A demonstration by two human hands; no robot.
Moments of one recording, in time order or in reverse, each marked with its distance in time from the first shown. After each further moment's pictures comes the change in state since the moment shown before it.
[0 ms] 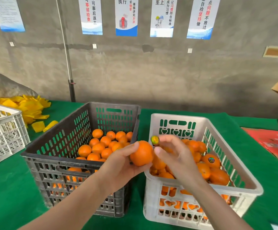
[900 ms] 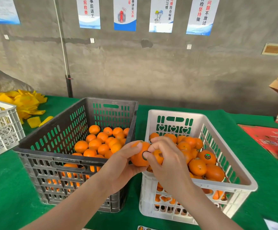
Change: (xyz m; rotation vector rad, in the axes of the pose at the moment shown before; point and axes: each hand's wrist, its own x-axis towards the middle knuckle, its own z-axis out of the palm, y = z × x) left_hand 0.005 -0.019 -0.004 0.103 0.016 0.021; right_hand -0.012 0.002 0.018 -0.468 0.153 -0.291
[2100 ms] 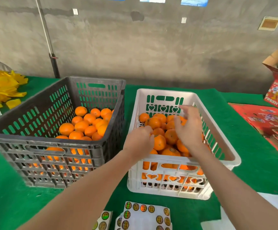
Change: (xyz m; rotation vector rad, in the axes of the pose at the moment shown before) left_hand 0.098 -0.070 0.038 1.616 0.229 0.595; right_hand 0.030 0.137 -0.031 -0.171 0.258 0.198
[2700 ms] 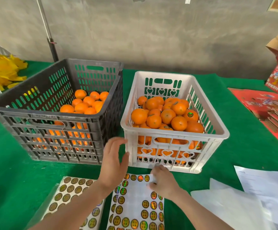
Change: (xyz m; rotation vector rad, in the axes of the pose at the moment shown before) left_hand -0.149 -0.018 0.006 -0.379 0.213 -0.114; right_hand -0.209 0.038 0.015 -0.326 -1.078 0.156
